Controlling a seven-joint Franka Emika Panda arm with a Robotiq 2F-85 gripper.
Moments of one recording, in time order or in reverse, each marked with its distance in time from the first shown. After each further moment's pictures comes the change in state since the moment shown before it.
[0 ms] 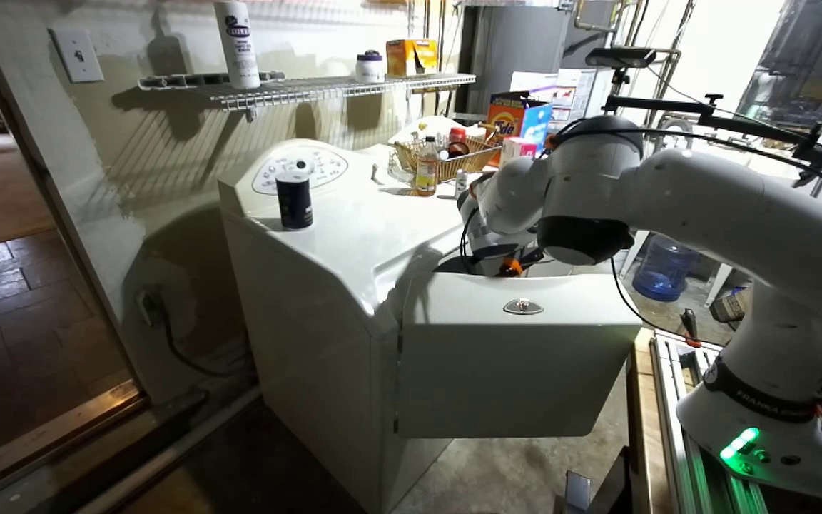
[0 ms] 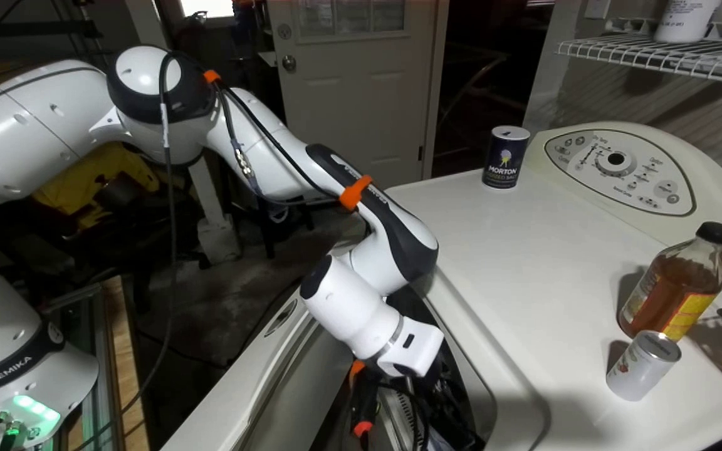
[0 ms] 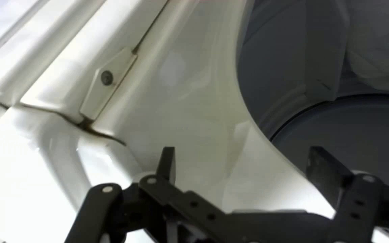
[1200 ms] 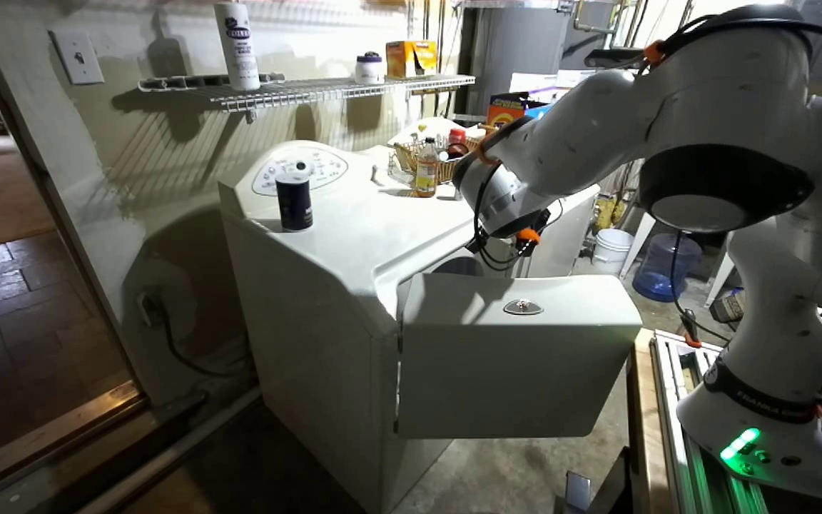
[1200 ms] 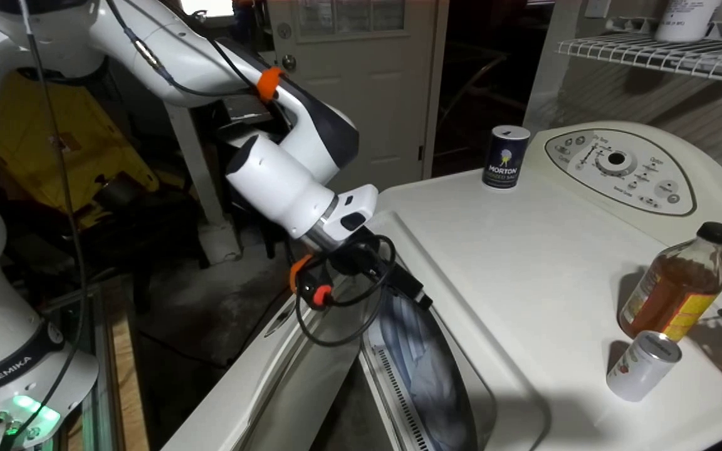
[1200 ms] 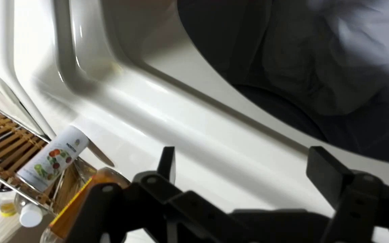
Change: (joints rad) arm 0.527 -0.377 -0.235 -0.450 -0.349 -0.037 -0.124
